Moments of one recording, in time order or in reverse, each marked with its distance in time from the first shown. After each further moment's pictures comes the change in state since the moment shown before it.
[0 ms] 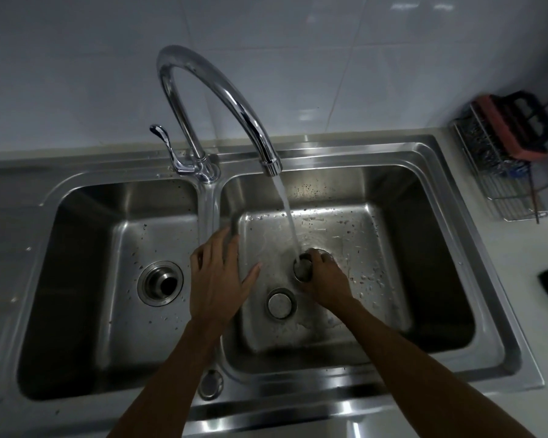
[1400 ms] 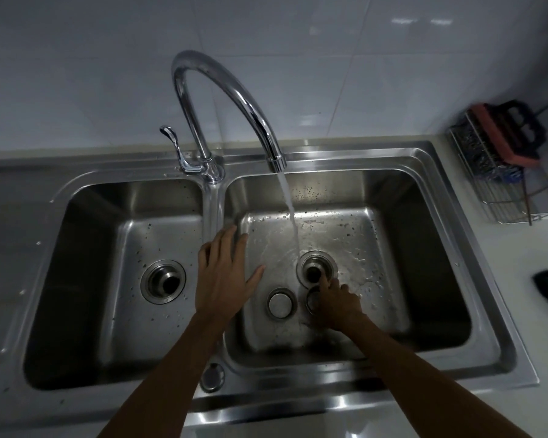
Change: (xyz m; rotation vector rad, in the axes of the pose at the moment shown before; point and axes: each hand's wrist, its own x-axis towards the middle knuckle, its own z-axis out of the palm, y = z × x) left_hand -0.001 0.002 -0.003 0.069 -0.038 0.056; right_hand -0.035 0.024 0.015 -0.366 -0.279 0.095
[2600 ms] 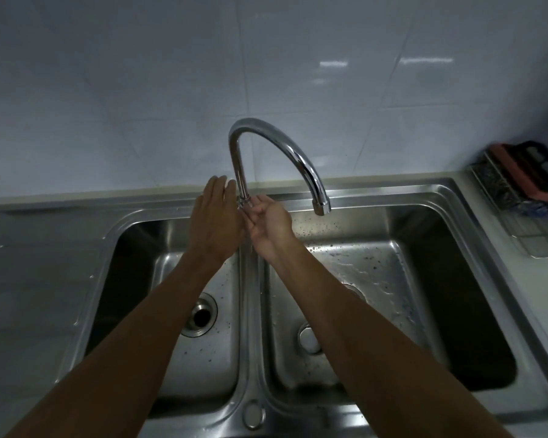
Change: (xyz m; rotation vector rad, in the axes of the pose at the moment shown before) left_hand 0.123 -0.069 -0.117 -0.119 -0.002 -0.051; right_hand -0.014 -0.223 -0.236 2.327 -0.133 -0.296
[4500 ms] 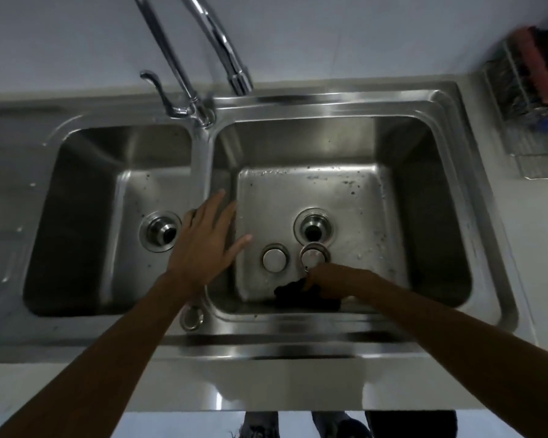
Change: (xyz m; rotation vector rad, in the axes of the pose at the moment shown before) left_hand -0.158 0.050 0.107 0.084 -0.193 0.115; right_hand -0.087 -0.016 -0.320 -2.233 -0.916 0.437
